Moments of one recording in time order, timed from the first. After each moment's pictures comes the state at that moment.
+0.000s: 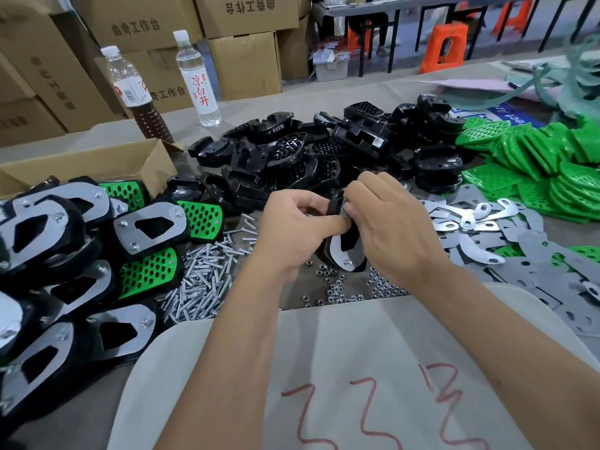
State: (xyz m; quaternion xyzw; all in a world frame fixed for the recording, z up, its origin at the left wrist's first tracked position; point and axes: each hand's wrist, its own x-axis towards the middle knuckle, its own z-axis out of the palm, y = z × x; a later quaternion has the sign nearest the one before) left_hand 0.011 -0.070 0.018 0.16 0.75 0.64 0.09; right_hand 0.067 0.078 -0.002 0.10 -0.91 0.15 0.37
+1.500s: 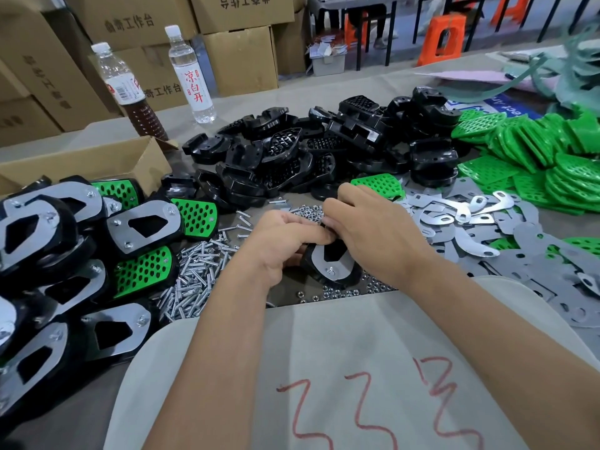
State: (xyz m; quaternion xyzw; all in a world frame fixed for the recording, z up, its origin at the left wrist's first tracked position) left_hand 0.003 -0.081 0.010 0.05 0.75 0.60 0.27; right_hand 0.063 0.075 -0.010 0.08 -0.96 0.10 0.23
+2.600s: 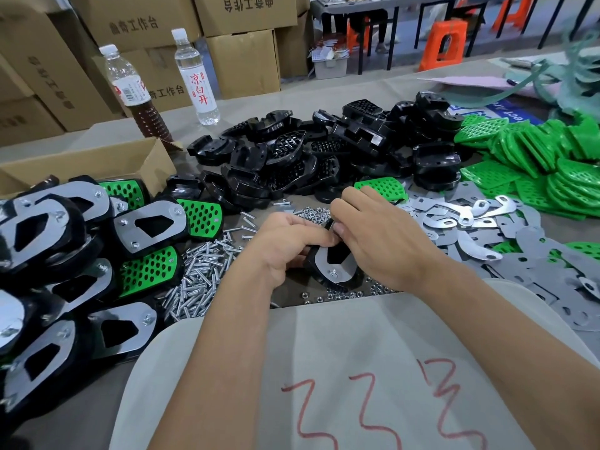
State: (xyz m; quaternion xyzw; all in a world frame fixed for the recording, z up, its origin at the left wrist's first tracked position) left_hand 0.001 -0.083 0.009 0.06 0.75 0.60 0.27; right_hand 0.069 0.078 -0.006 0.11 -0.97 0.09 0.20
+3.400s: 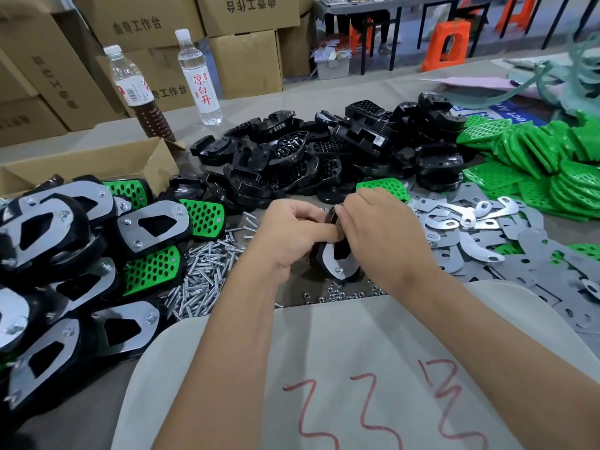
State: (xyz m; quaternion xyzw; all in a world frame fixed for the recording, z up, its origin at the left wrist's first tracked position) left_hand 0.007 -0.080 0.016 0.11 0.76 0.61 0.19; right_hand 0.068 0.057 0.001 0.01 -0.96 0.02 0.29
